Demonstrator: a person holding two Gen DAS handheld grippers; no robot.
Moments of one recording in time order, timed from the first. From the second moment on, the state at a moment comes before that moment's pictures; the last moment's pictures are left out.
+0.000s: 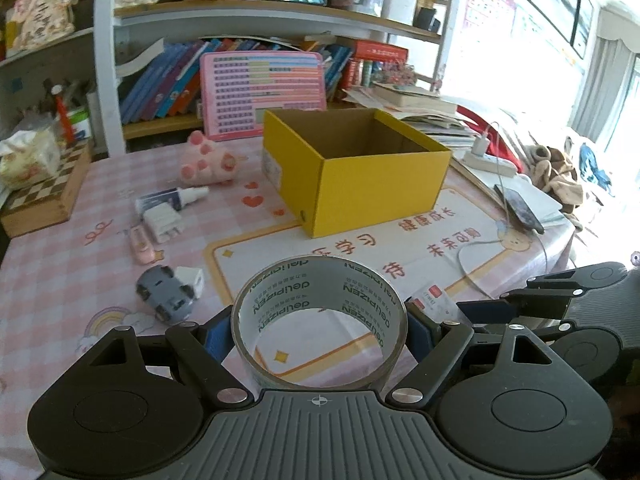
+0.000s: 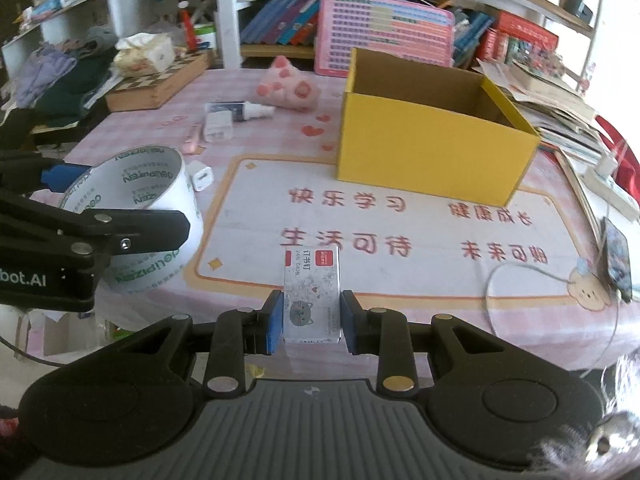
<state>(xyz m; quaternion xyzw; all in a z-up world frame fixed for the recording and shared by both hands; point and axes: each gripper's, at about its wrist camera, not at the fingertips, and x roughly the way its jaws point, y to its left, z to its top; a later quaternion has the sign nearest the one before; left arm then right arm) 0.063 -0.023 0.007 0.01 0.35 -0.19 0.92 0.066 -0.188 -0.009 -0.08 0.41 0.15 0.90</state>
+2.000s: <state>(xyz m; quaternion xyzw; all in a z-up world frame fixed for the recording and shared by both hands) 0.176 -0.107 0.010 0.03 0.35 -0.27 0.90 0.178 -0.266 -0.001 -0.05 0.44 0.11 0.89</state>
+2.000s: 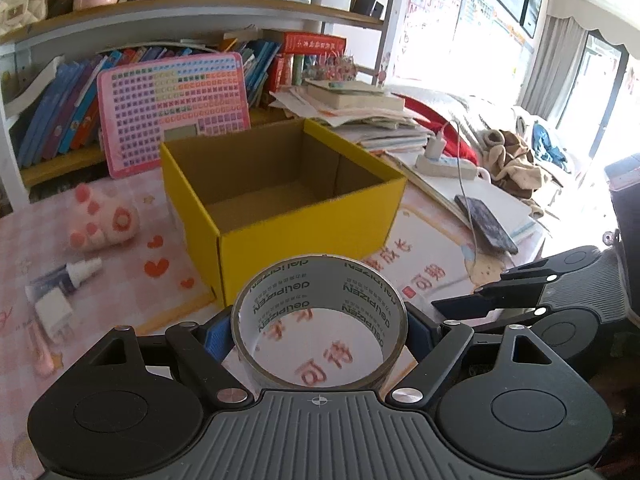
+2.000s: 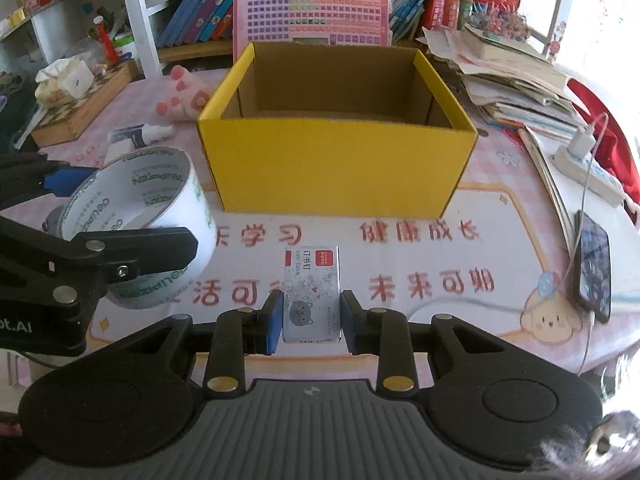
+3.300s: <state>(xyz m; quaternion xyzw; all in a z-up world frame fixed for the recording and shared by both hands) 0.381 -0.179 0.010 0.14 0.37 -0.20 0.89 0.425 -0.295 0.001 -0.24 0.41 0.26 0.84</state>
